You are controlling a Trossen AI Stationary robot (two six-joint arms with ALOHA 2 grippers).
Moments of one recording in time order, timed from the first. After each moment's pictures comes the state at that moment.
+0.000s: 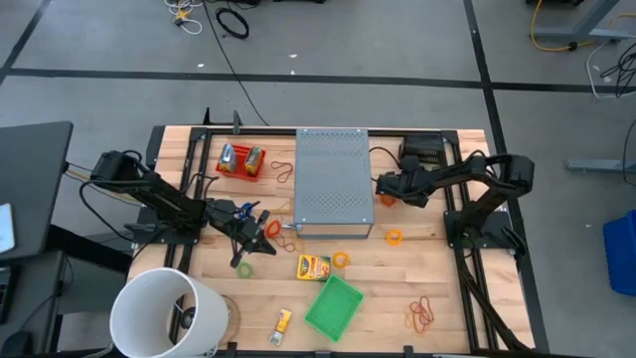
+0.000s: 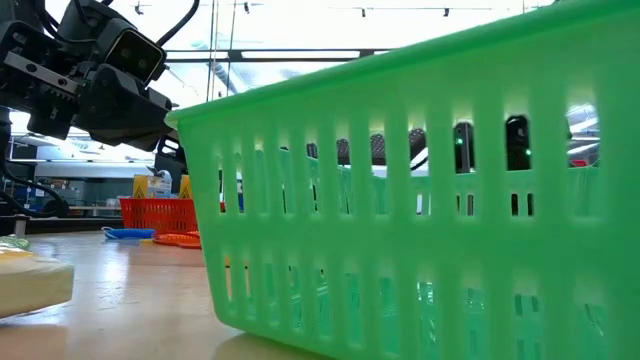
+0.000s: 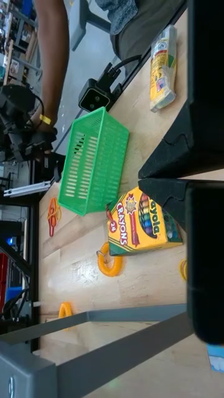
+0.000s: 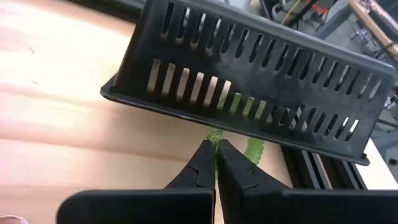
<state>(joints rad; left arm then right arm) -0.17 1.36 0.13 1.02 0.27 -0.03 -0.34 1.61 0.58 -0.52 1.02 1.06</state>
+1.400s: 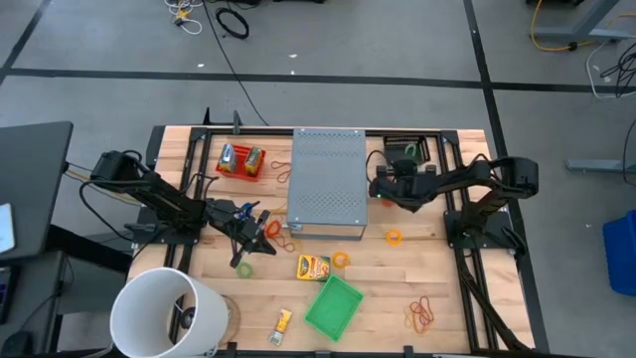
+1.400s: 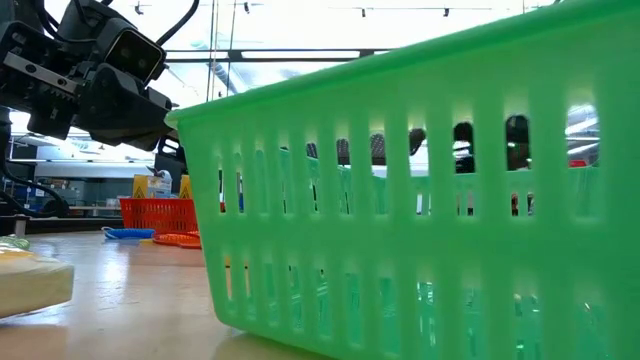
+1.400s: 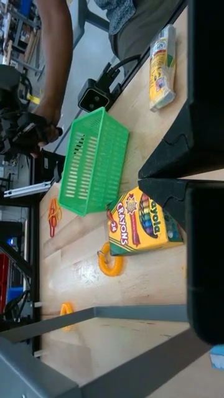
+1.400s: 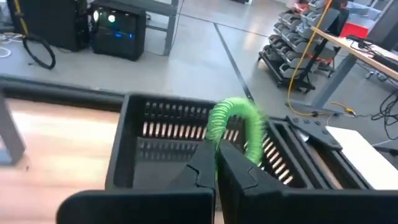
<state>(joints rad) -0.17 1.36 0.13 1.02 0.27 -0.02 -0.25 1.57 0.58 -0.23 1.26 0.98</state>
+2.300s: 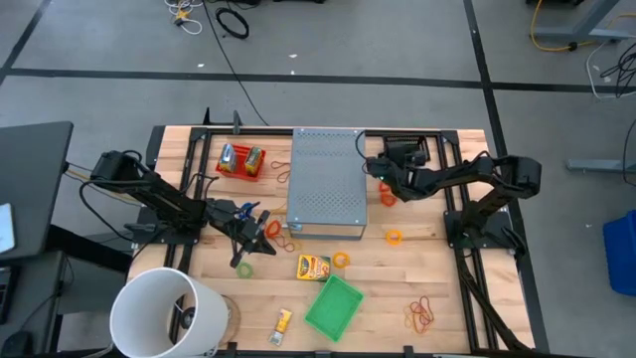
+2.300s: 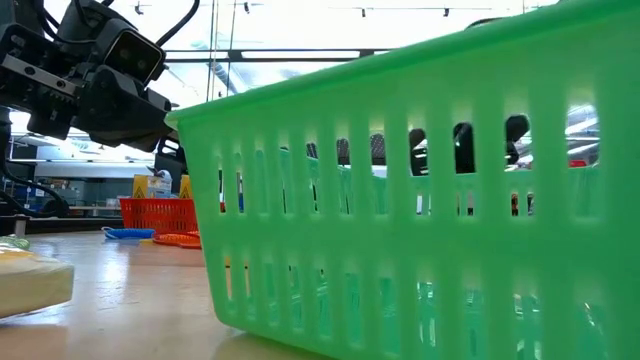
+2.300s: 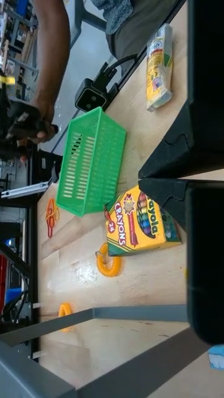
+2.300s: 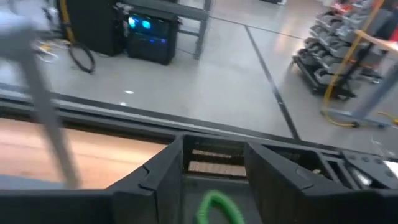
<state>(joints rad) -0.17 1.36 0.13 1.01 0.27 -0.01 -0.33 1.55 0.58 0.22 1.10 0.51</state>
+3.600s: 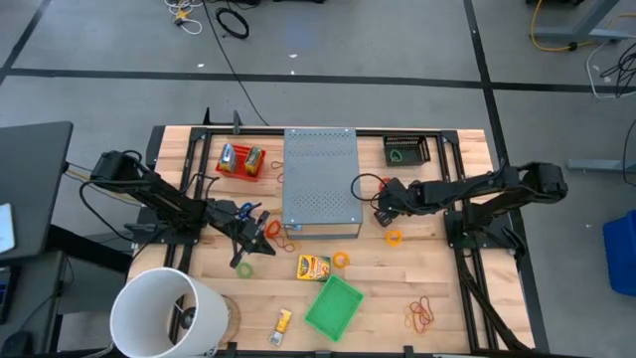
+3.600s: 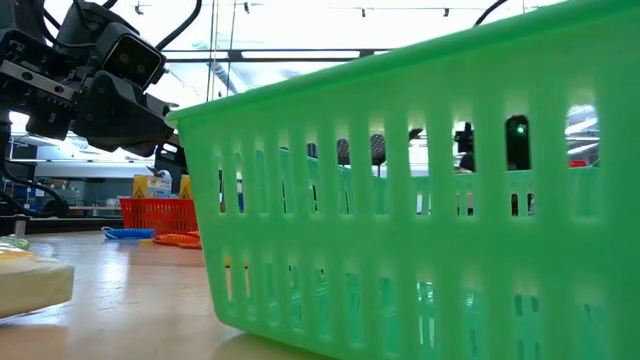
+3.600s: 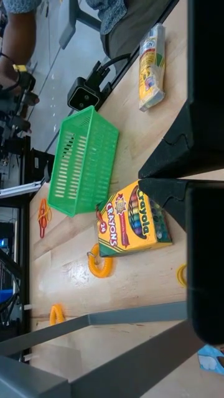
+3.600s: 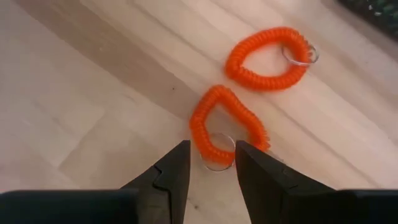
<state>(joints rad) -0.17 1.36 0.13 0.98 0.27 -0.01 -0.08 1.35 0.59 -0.51 0.36 0.74</state>
